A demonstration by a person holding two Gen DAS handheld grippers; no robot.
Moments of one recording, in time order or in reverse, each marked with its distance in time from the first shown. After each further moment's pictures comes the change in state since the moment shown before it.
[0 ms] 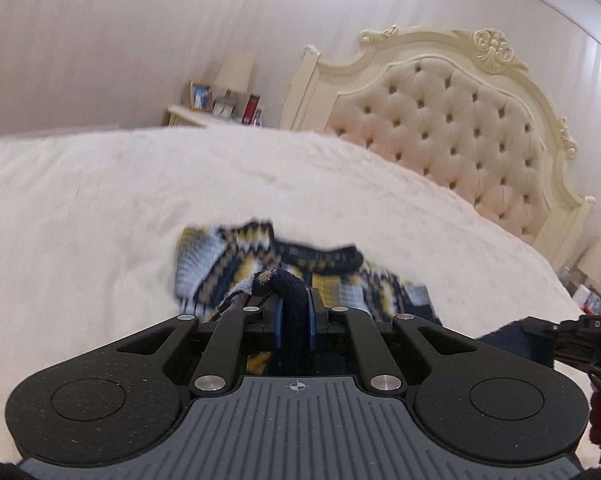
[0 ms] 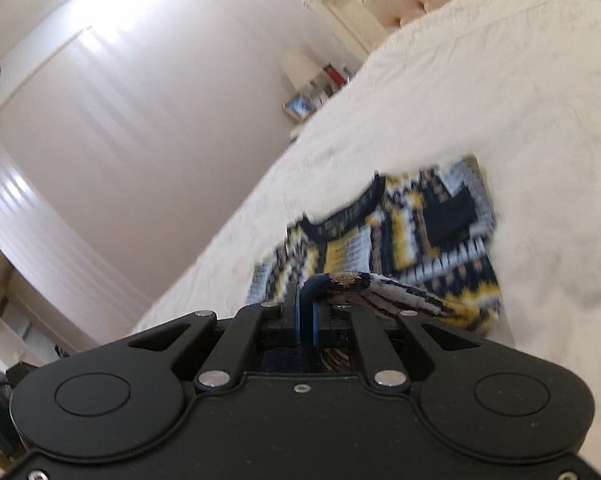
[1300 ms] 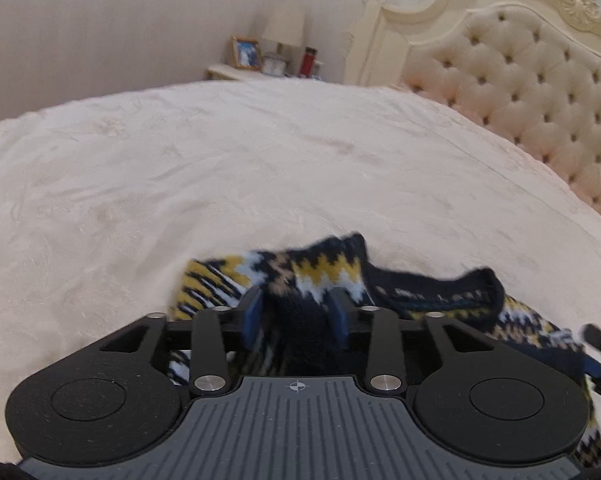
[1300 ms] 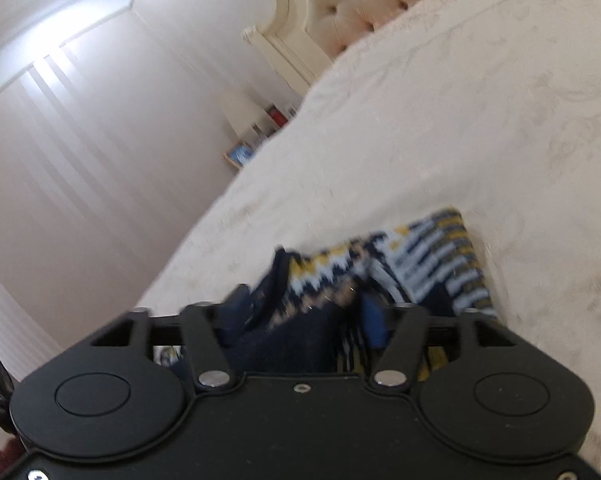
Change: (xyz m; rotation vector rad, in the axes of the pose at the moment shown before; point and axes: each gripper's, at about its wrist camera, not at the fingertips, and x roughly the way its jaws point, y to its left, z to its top) left arm 0.216 0.055 0.036 -0.015 0.114 0.207; right arm 0.150 -0.099 0.042 0.024 -0.177 -0.110
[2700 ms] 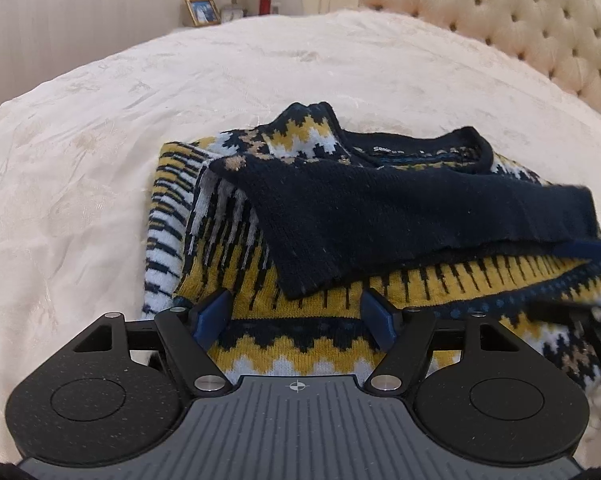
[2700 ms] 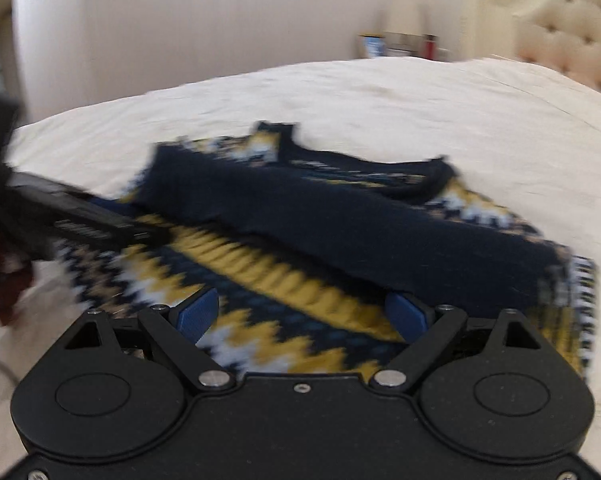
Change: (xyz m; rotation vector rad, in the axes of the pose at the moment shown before) left arm -0.008 -0.016 -0.062 0.219 0.201 -0.011; right arm 0.041 0.101 -0.080 -0.760 0.372 -0.044
